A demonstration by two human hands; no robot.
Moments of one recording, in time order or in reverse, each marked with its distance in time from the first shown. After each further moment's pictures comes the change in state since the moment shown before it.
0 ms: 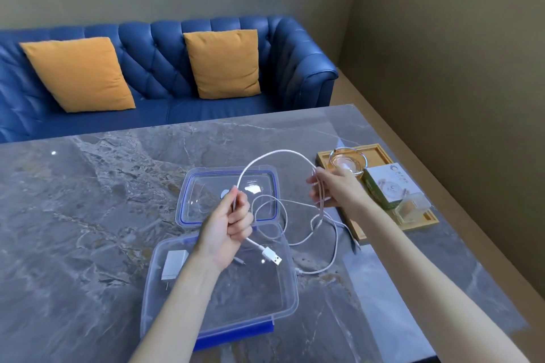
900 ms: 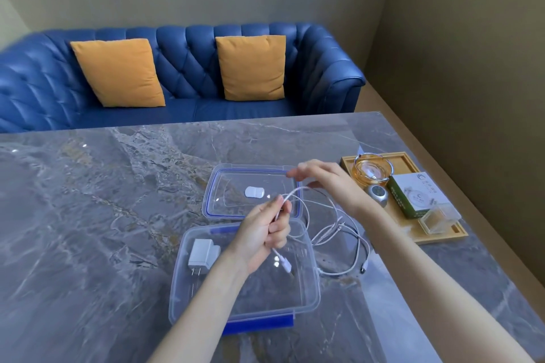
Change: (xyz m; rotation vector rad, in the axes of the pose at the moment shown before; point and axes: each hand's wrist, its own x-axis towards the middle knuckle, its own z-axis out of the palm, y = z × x) left_hand -0.024 -0.007 0.005 0.227 -0.123 0.001; right_hand -0.024 -0.030 0.047 -0.137 -0.290 -0.388
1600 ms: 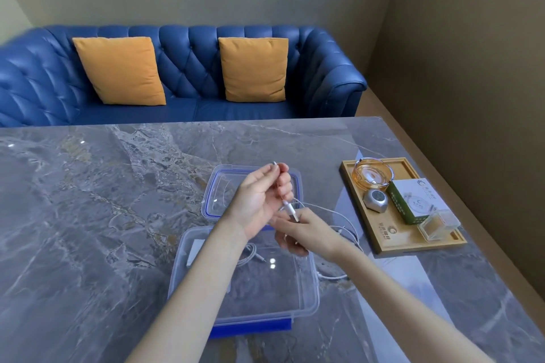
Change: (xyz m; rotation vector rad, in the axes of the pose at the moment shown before) left_hand 0.023 0.037 0.007 -0.210 -0.035 0.201; right_hand -0.027 0.025 0.055 0.041 -0.260 0.131
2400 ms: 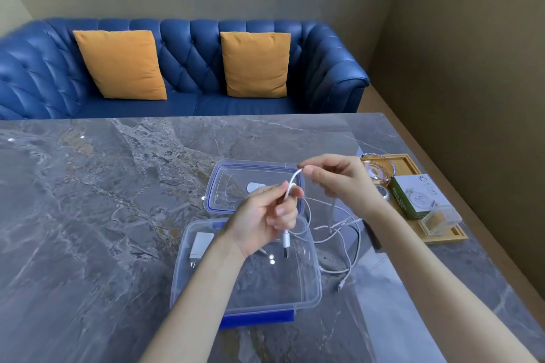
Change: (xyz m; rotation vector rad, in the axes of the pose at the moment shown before) left_hand -0.024 -0.010 -0.011 -0.034 -0.177 -0.222; right_hand -0.008 -0.040 -0.048 0.048 0.344 -0.305
